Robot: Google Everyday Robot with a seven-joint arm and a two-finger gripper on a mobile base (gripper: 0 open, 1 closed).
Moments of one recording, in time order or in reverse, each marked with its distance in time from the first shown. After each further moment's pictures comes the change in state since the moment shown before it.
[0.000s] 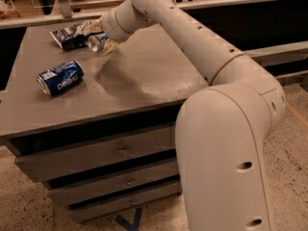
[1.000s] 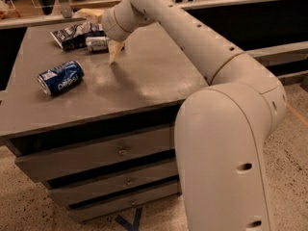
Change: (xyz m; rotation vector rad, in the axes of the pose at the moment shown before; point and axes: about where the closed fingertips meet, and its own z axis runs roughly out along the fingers) arm 0.000 -0.001 -0.001 -0.011 0.012 0.008
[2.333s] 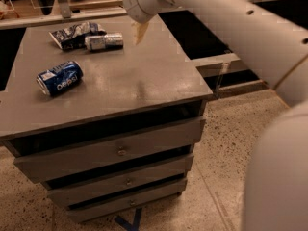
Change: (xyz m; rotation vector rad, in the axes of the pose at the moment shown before) arm 0.012 -0.027 -0.118 0.094 0.308 0.003
